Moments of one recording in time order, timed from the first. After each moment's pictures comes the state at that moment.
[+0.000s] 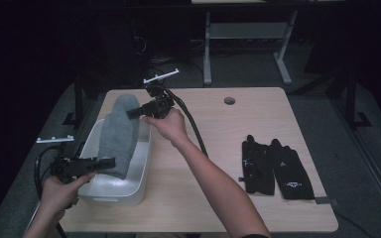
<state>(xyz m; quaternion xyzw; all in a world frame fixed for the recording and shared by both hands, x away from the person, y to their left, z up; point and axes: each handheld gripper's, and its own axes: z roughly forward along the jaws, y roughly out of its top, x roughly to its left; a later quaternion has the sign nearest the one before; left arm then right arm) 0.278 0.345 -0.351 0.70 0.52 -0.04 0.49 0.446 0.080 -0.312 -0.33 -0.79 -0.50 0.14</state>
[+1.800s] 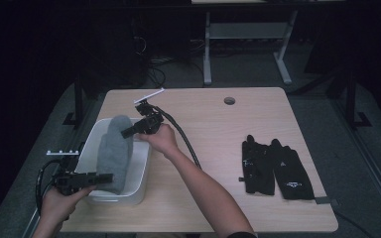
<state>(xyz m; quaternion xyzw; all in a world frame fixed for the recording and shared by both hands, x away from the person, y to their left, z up) 0.270 0.359 -0.395 0.71 0.57 -0.03 0.40 0.450 0.118 -0.378 -0.31 -0.81 -0.45 0.19</state>
